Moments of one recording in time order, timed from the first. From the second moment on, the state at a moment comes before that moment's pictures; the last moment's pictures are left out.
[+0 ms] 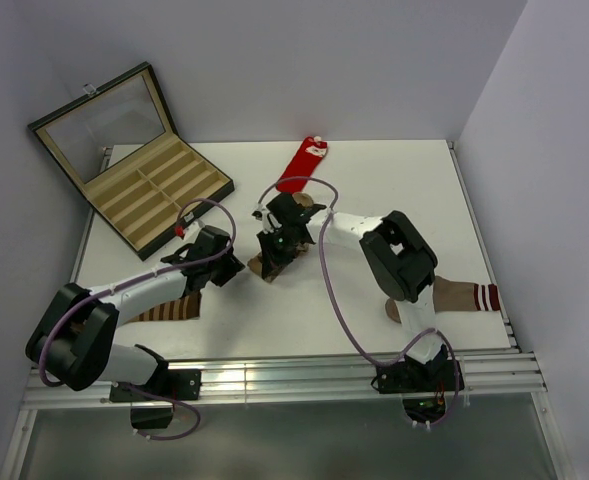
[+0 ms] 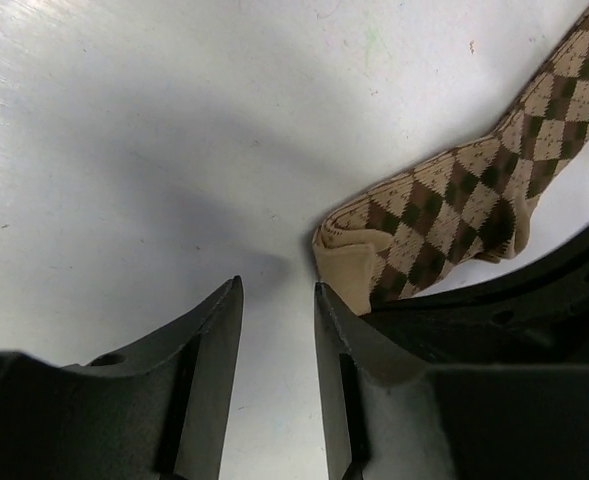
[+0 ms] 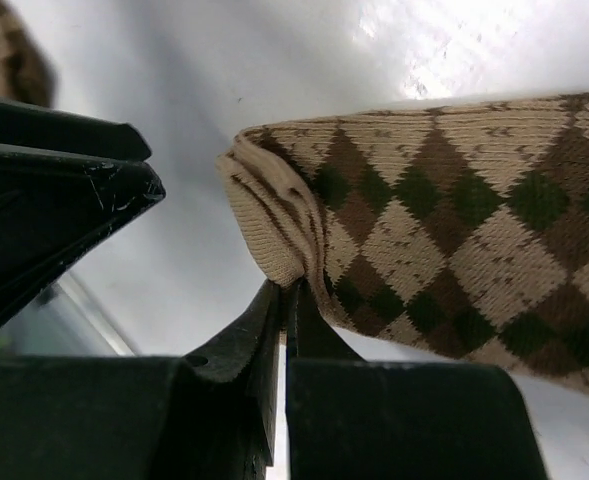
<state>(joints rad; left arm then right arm) -0.55 1.37 0.64 -0.16 -0.18 -1.16 0.73 2.05 1.41 -0.45 -0.42 0.29</state>
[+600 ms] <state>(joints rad) -0.55 1.48 0.68 -0.12 -0.11 -1.17 0.60 2.15 1.36 -0.33 -0.84 0.45</state>
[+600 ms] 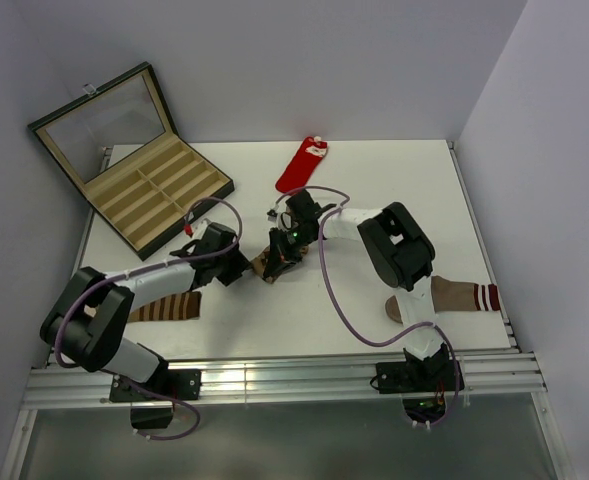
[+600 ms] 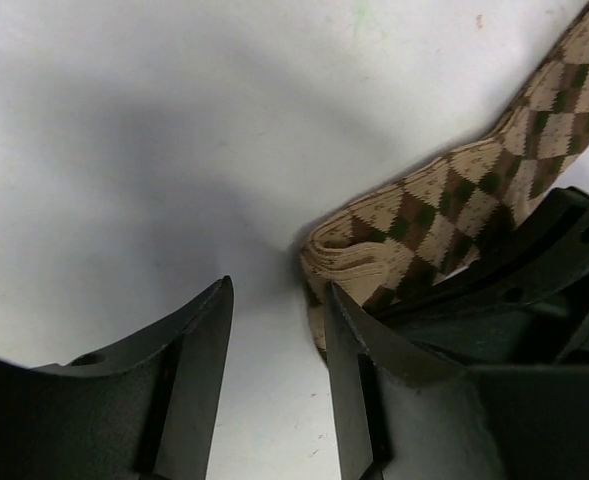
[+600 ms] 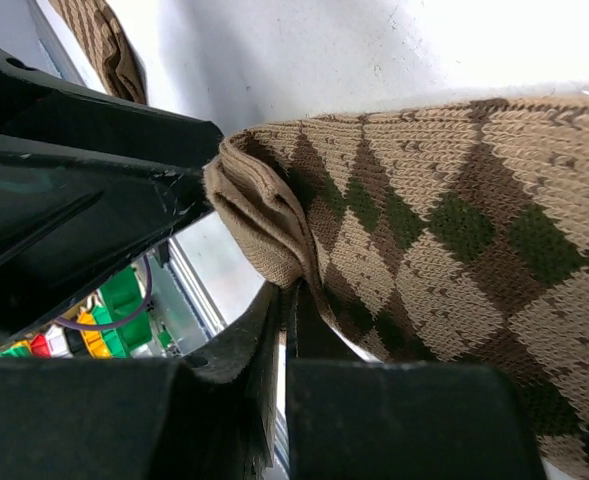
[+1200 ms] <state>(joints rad) -0.56 1.56 0.75 -0.09 -0.10 -1.18 0.60 2.15 1.35 -0.30 -0.84 0.47</state>
